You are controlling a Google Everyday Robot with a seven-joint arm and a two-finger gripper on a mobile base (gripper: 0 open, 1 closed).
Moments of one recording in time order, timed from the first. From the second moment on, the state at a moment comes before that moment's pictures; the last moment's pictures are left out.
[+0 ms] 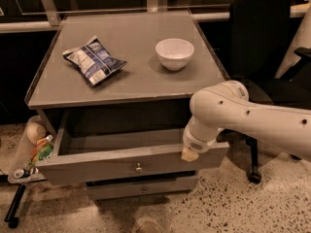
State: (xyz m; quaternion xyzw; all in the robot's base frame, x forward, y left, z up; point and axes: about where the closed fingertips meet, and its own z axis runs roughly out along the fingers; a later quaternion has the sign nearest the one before) arm 0.503 -0.121 0.652 -0.55 0.83 0.03 0.10
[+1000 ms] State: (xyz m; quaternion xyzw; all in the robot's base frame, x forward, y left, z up) arm 0.492 -0.123 0.653 -0.55 0.83 0.03 0.10
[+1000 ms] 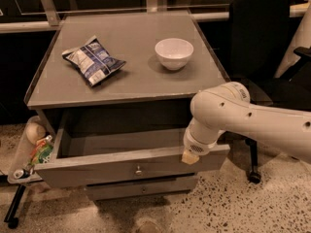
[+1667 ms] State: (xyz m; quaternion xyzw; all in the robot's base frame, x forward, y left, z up) arm 0.481 -0.125 0.653 -0.54 0.83 0.03 0.09
